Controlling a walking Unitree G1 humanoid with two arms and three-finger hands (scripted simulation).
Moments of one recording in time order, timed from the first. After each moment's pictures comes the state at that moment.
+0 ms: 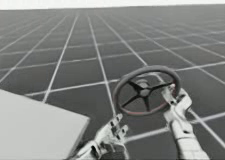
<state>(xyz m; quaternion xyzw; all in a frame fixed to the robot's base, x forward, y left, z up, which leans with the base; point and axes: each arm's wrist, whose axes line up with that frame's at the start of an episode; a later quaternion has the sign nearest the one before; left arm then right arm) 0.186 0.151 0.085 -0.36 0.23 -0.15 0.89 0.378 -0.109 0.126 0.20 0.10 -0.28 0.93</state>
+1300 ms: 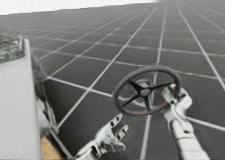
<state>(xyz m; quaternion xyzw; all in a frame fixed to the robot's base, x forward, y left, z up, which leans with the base) 0.187 0.148 0.090 -0.34 0.23 -0.15 0.90 0.377 -0.115 0.125 0.22 0.10 -0.28 0.93</state>
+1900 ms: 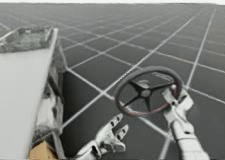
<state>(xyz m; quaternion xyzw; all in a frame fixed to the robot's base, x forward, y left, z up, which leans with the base) 0.189 0.147 0.086 -0.35 0.23 -0.16 0.89 0.376 -0.120 0.117 0.20 0.11 -0.30 0.93</state>
